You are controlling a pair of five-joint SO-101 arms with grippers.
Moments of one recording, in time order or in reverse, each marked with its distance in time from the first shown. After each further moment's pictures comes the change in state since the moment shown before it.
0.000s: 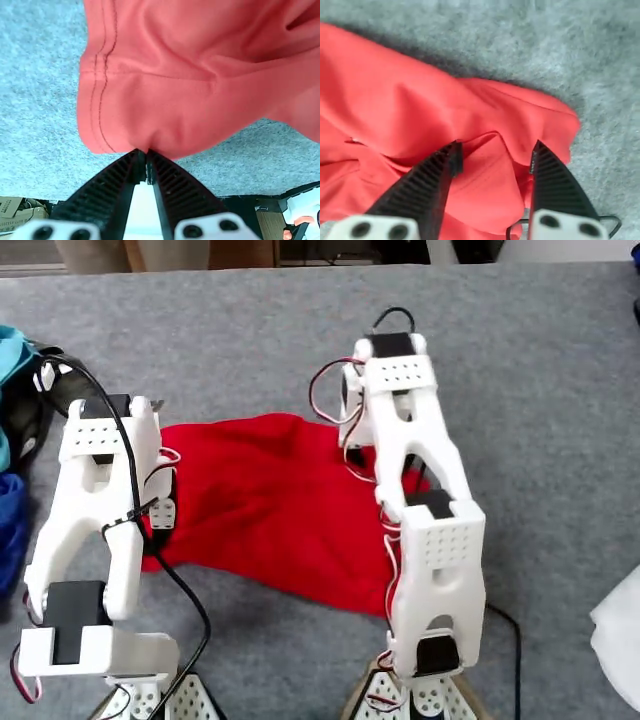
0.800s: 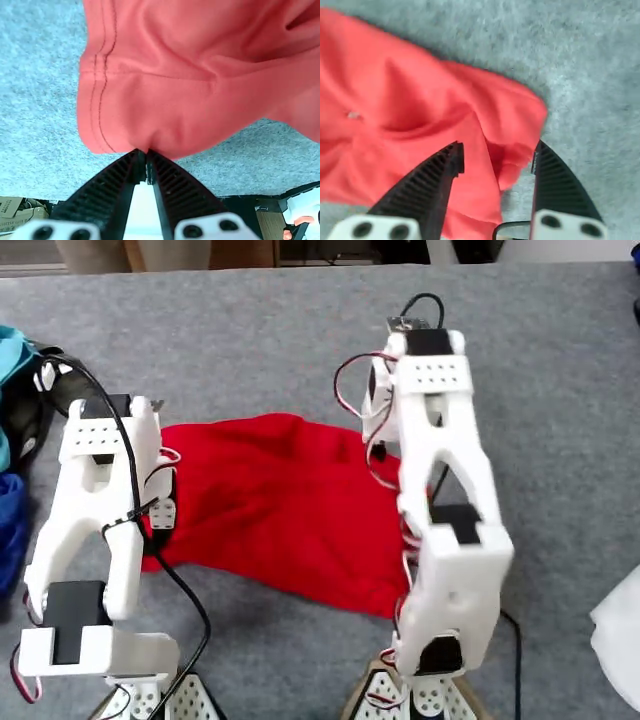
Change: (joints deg) left arm 0.0 0.0 0.0 0.0 0.0; right arm 4.6 -8.4 4.8 -0.3 5.7
